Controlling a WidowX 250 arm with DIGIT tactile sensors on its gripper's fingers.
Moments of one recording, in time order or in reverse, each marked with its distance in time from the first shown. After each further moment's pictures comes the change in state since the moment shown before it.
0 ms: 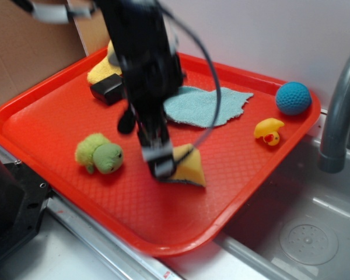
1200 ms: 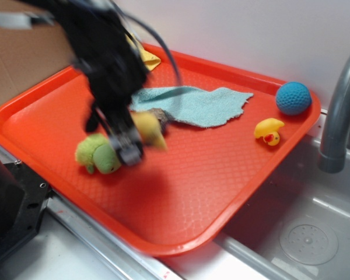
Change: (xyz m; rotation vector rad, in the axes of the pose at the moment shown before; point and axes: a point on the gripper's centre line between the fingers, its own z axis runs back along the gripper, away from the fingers) arm -0.030 0.019 0.058 0.017 -0.149 0.157
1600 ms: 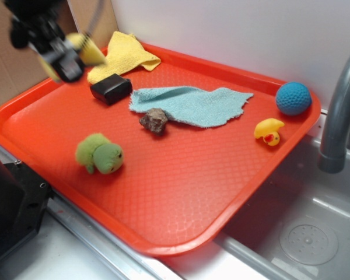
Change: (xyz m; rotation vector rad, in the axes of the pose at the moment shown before) arm -0.026 0.057 0.065 -0.019 -0.042 0.329
